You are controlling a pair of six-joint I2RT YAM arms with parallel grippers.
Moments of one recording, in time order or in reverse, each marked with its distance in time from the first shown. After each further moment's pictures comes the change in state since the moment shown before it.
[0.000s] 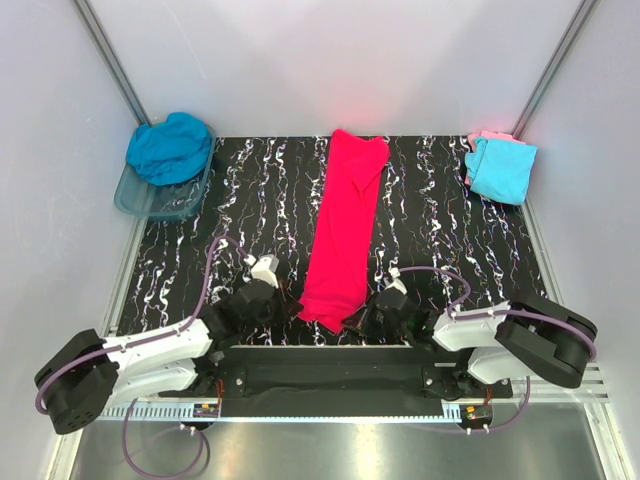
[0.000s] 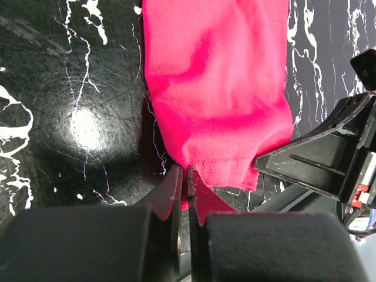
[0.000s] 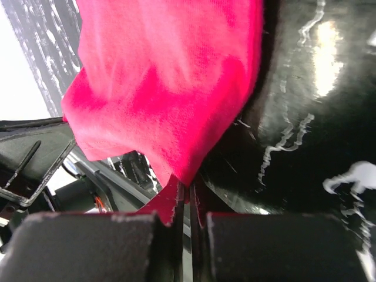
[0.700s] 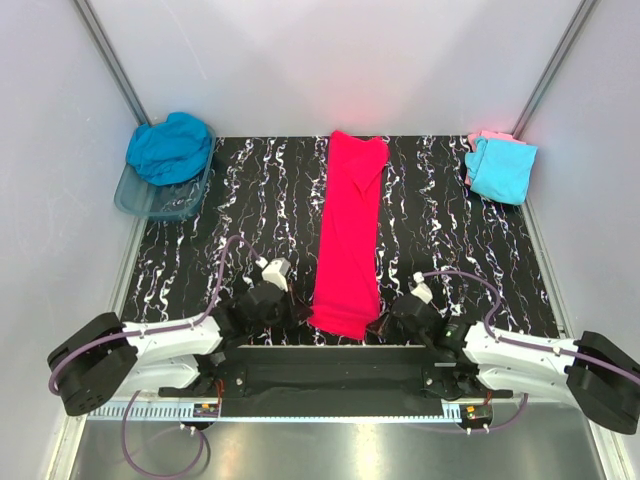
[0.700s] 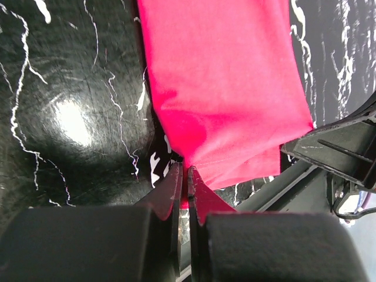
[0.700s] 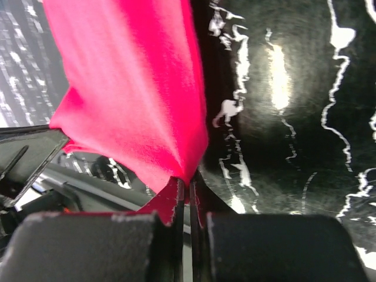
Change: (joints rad) left arm -0.039 0.122 0.000 0.129 0.050 -0.025; right arm 0.005 -0.440 -0.028 -0.525 0.131 -0.019
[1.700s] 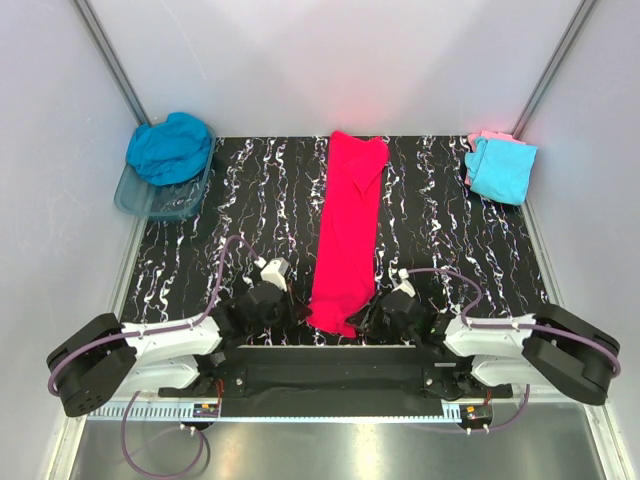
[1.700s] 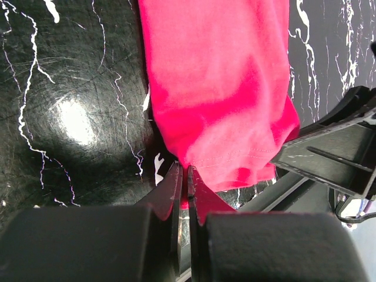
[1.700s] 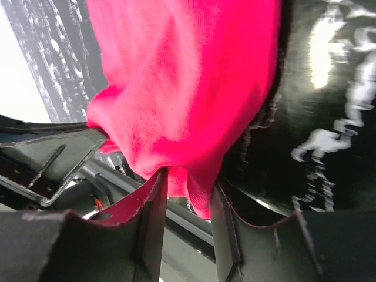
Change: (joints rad) left arm -0.006 0.006 0.000 -0.004 -0.012 -0.008; right arm 0.002 0.266 0.001 0.339 -0.075 0.023
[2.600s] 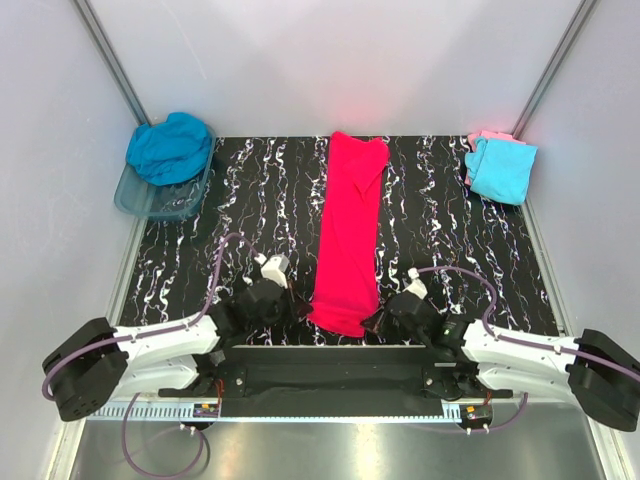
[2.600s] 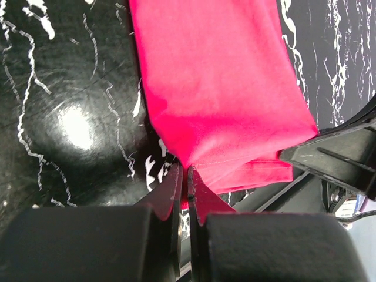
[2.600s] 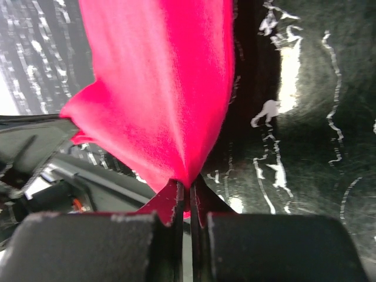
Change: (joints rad) left arm 0.000 -0.050 0.029 -0.062 -0.013 0.017; right arm 0.019 -0.247 0.037 -0.308 0.067 -0.042
